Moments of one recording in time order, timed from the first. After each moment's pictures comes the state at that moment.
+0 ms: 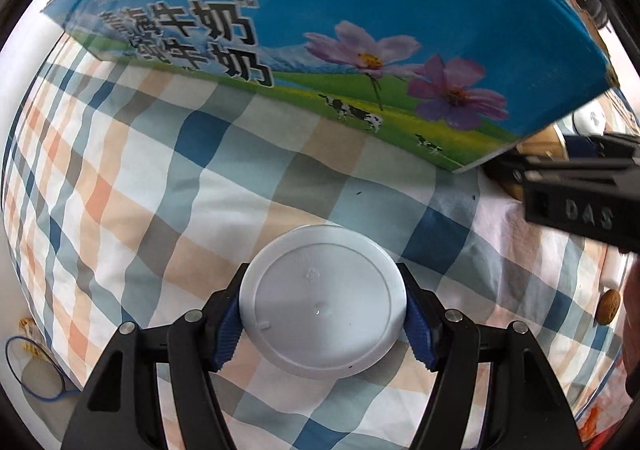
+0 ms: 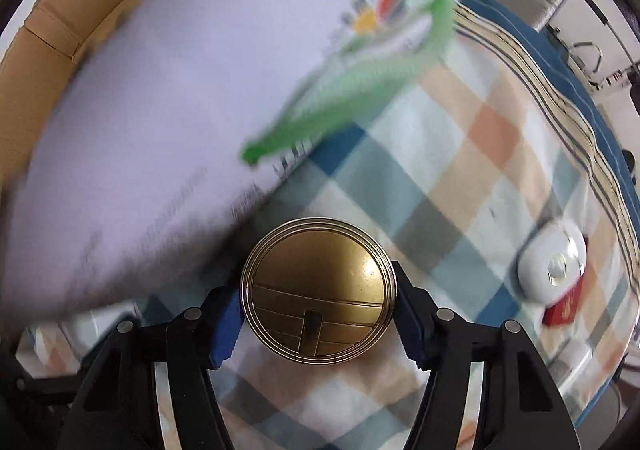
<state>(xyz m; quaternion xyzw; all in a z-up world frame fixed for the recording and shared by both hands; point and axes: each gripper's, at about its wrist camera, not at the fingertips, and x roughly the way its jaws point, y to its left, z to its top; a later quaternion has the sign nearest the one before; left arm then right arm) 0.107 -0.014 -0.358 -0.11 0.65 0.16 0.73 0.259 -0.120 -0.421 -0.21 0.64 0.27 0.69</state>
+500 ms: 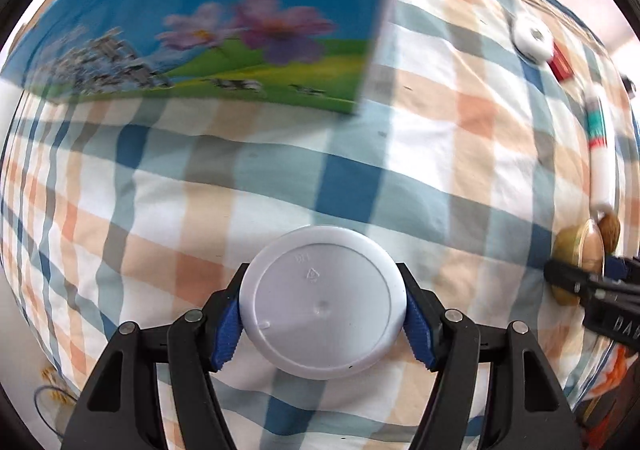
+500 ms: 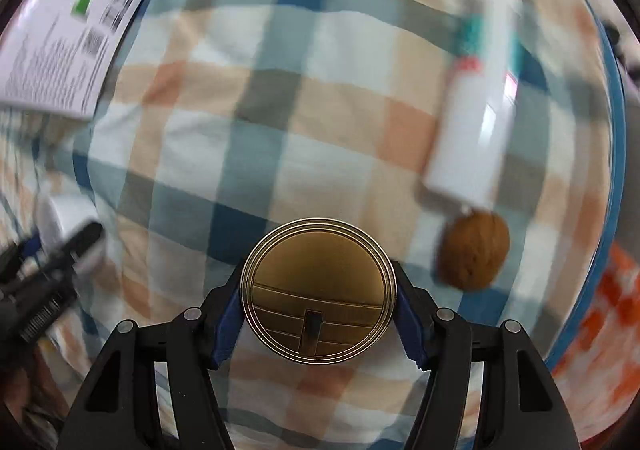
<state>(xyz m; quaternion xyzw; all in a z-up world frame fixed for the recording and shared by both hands) 0.114 -0.078 -0.364 -0.04 0.67 0.08 0.73 0.171 -0.306 -0.437 0.00 0.73 0.10 0.68</state>
